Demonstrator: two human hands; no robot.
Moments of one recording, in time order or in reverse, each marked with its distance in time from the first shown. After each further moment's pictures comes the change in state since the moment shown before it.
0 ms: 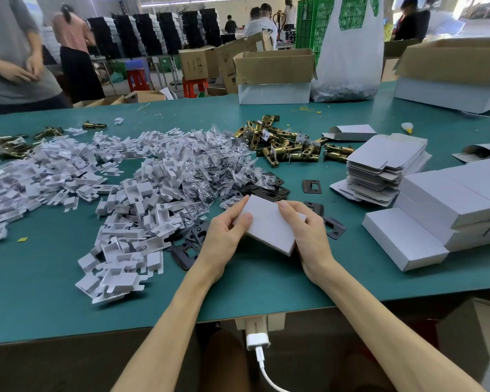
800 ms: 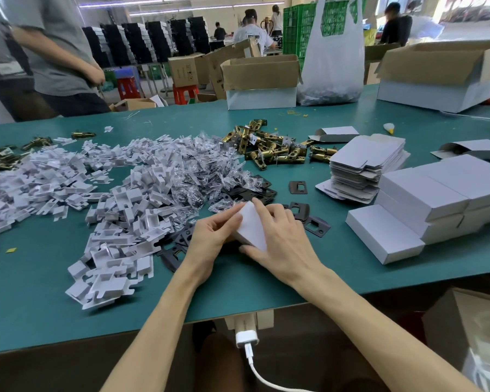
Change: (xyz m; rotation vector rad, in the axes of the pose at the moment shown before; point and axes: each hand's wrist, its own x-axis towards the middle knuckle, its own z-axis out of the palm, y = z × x) left_hand -0.001 0.001 -0.002 -0.196 -0.071 -0.063; right_hand -0.022 -0.017 0.003 -1.324 -0.181 -0.373
